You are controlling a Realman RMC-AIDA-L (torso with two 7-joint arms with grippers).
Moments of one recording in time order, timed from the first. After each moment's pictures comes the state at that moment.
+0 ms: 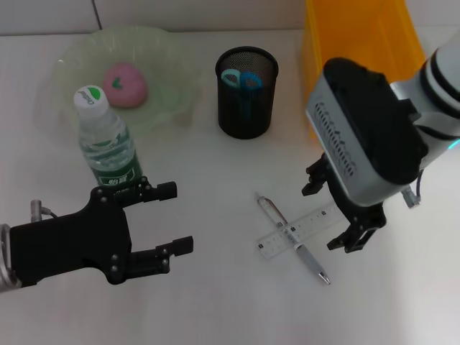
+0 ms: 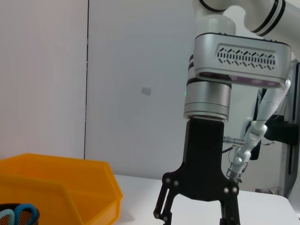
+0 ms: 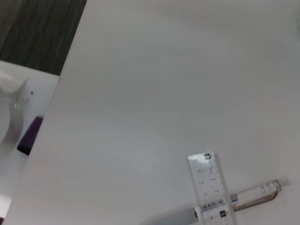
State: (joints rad) left arm -0.23 -2.04 1.11 0.64 1.53 1.72 -0.97; right arm 0.70 2.09 -1.59 -1.46 -2.53 -1.76 1.81
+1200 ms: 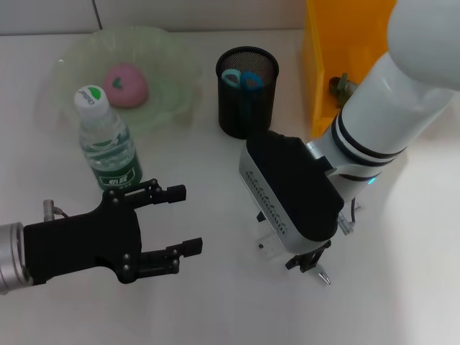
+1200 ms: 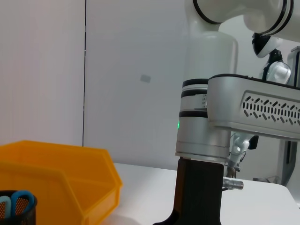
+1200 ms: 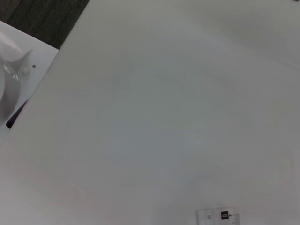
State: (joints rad) left arm -0.24 -2.06 1.10 0.65 1.57 1.68 -0.98; right arm 0.79 2.09 -1.87 -1.19 -2.45 -1.45 1.78
